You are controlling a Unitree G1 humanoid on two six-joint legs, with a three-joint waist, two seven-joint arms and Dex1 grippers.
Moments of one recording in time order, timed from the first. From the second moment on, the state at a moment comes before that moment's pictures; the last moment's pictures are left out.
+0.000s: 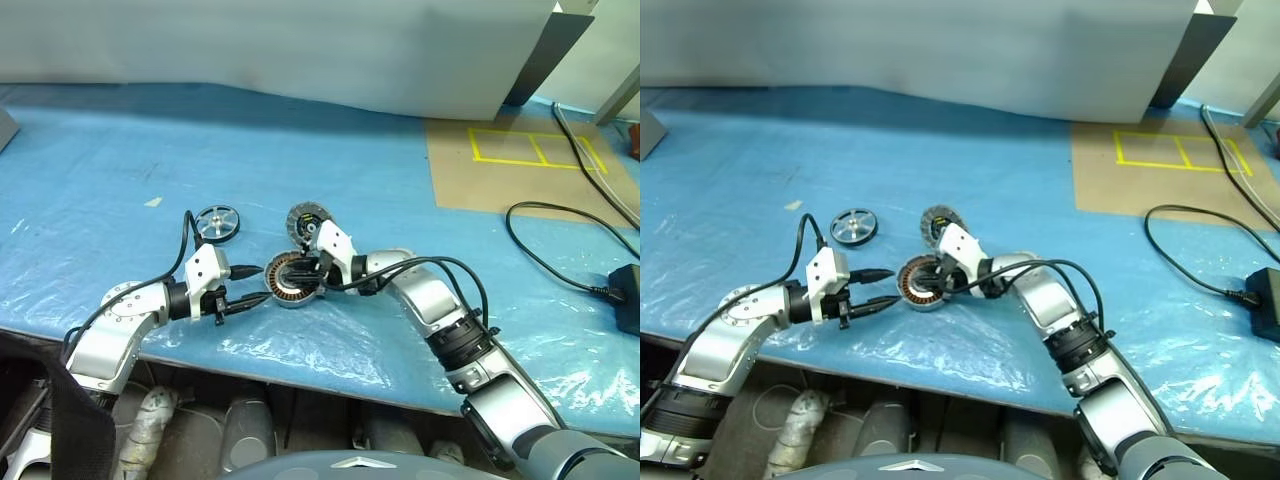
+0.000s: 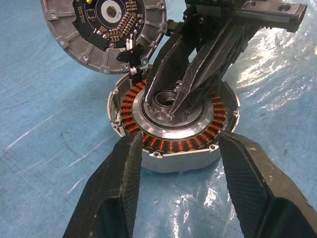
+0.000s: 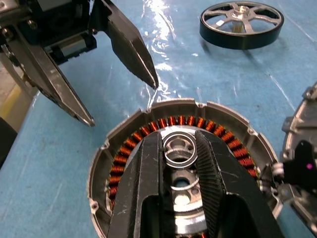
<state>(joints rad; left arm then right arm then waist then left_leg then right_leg) -0.12 0.63 -0.05 -0.10 -0.33 0.17 -1.04 -0.54 -0.27 0.40 0.14 0.14 0.40 0.93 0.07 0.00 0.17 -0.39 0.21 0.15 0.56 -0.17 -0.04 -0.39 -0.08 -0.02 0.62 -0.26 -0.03</state>
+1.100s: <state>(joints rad) -0.14 0.62 -0.05 -0.09 -0.33 0.16 -1.04 -0.53 -0.27 0.41 0.15 0.08 0.33 0.96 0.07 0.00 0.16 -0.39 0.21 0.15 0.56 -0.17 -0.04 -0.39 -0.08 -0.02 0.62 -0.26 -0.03</state>
